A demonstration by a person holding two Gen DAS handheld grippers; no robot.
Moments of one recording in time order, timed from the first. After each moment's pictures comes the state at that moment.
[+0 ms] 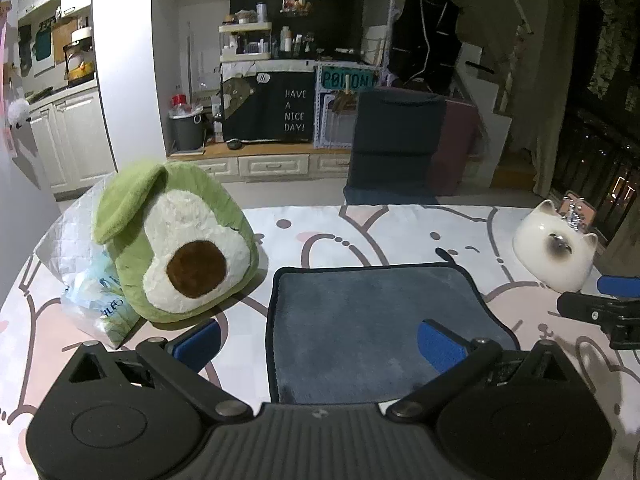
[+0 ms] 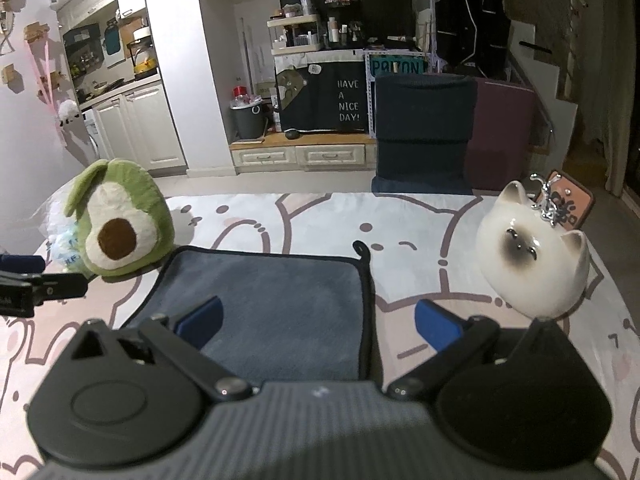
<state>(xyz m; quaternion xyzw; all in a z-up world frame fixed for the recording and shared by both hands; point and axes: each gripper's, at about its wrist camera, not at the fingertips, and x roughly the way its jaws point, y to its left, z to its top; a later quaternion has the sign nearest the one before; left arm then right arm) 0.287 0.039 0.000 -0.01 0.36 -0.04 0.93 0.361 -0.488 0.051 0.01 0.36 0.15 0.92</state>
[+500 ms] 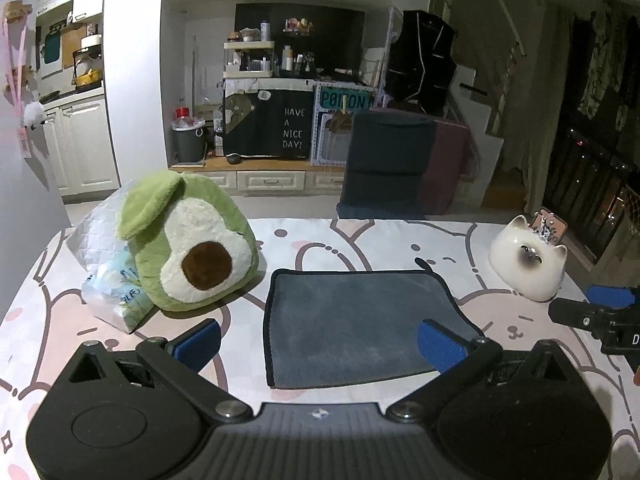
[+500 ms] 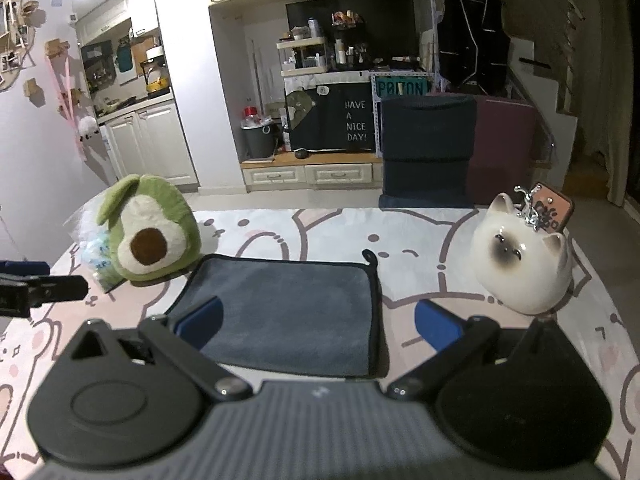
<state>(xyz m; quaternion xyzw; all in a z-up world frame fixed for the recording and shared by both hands) 0.229 0.041 0.028 -0.03 0.33 -0.04 0.94 0.312 -0.497 0.073 0.02 0.33 0.17 0.93</state>
